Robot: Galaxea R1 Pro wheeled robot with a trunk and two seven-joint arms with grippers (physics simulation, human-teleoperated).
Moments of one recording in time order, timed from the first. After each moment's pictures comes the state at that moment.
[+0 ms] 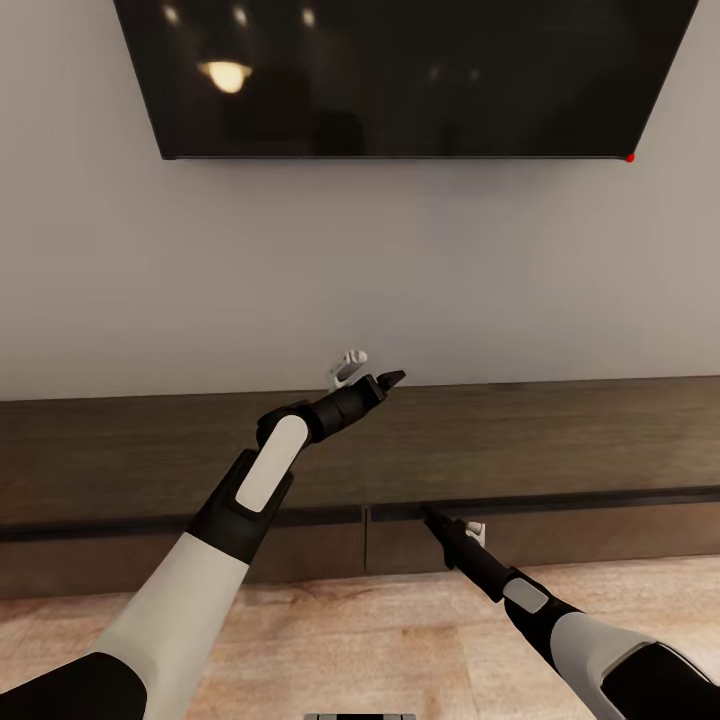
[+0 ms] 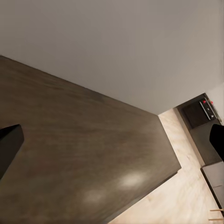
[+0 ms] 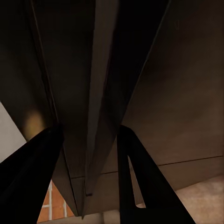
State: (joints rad) left arm -0.86 -0.16 -0.35 -1.19 1.06 0.53 0.15; right arm -0.79 -0.06 0.49 -0.03 -1.47 0.34 0.92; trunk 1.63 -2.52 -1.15
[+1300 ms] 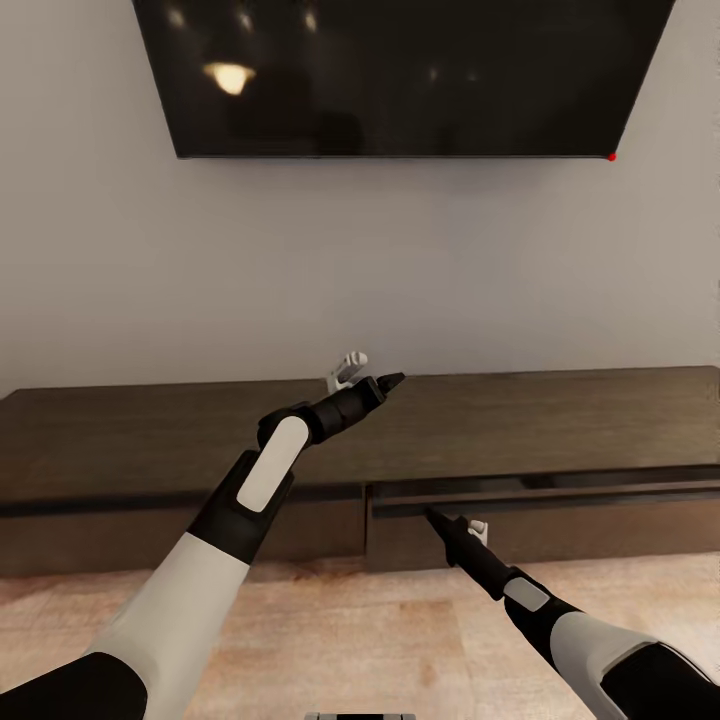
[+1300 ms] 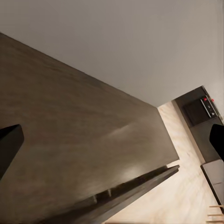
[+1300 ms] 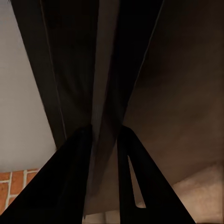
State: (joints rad) left arm -0.86 -0.16 -0.35 -1.18 1.06 0.53 0.15; right arm -0.80 -0.06 0.45 -0.02 -1.47 0.33 0.92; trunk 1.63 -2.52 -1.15
